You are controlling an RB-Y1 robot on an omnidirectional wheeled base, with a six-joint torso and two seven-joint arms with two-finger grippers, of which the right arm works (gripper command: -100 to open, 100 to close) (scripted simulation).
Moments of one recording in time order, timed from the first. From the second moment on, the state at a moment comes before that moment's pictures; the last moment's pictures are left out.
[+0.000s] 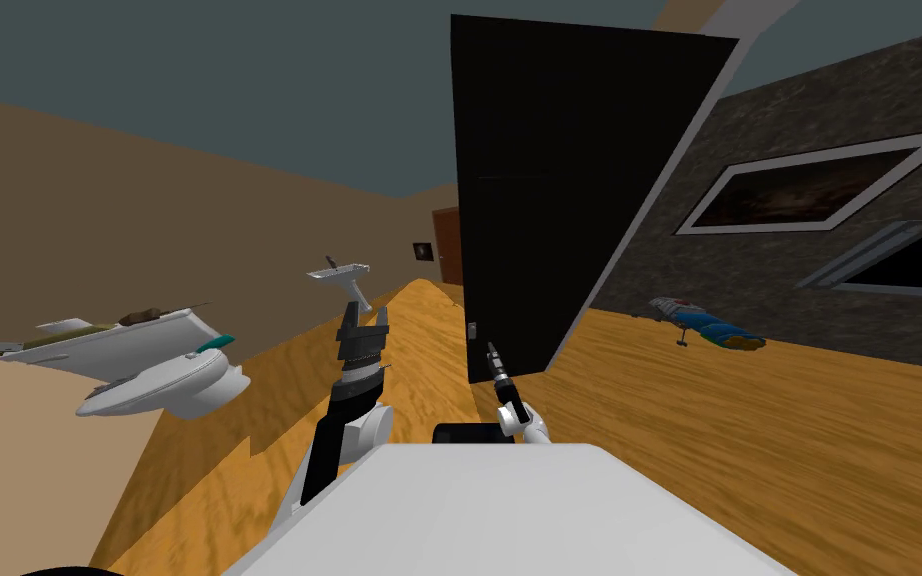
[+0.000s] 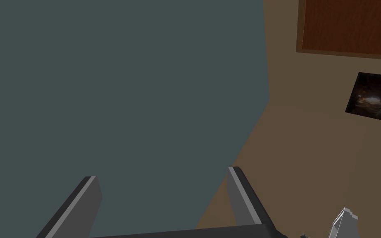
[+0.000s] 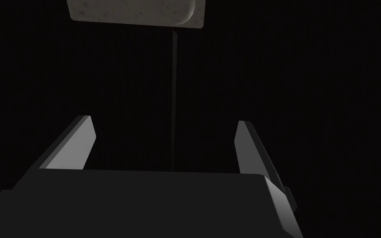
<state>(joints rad) -0.15 0.03 0.19 -0.64 -0.11 -0.79 0.10</state>
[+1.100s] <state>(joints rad) -0.16 -0.01 0.19 -0.62 -0.12 -0.81 0.09</state>
